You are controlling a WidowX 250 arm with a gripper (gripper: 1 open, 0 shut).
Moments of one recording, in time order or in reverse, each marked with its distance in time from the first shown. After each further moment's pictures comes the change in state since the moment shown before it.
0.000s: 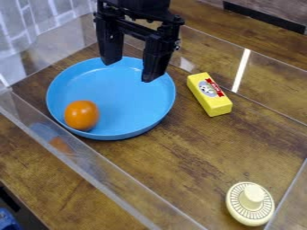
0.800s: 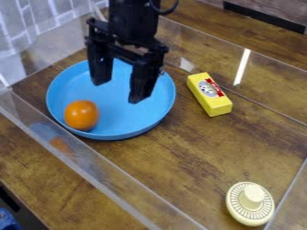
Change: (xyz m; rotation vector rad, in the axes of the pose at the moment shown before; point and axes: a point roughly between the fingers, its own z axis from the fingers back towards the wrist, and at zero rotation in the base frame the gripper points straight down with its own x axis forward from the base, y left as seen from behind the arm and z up) arm -0.007 0.011 -0.034 0.006 0.068 -0.009
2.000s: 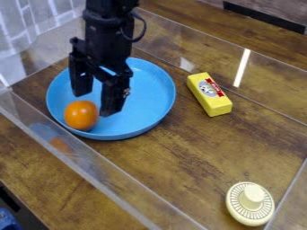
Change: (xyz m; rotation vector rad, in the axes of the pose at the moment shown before) arm 0.003 0.043 -0.037 0.050 -0.012 -0.106
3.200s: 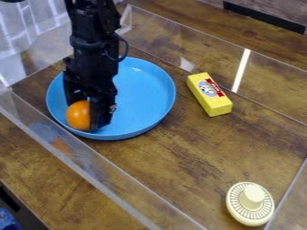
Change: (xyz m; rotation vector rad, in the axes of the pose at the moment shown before) arm 0.006 0.017 -0.030 0.002 -0.079 -0.043
